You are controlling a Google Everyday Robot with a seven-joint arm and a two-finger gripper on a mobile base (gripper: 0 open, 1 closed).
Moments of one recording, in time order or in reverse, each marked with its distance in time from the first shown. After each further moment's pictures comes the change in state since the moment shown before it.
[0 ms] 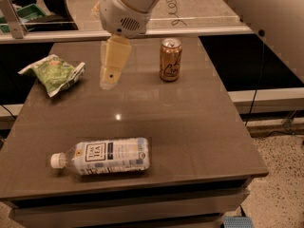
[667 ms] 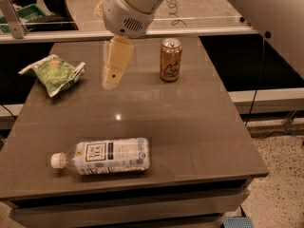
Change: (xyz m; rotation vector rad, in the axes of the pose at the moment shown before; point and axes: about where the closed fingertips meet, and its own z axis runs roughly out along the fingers) arm 0.003 0.000 -0.003 0.012 -0.010 0.003
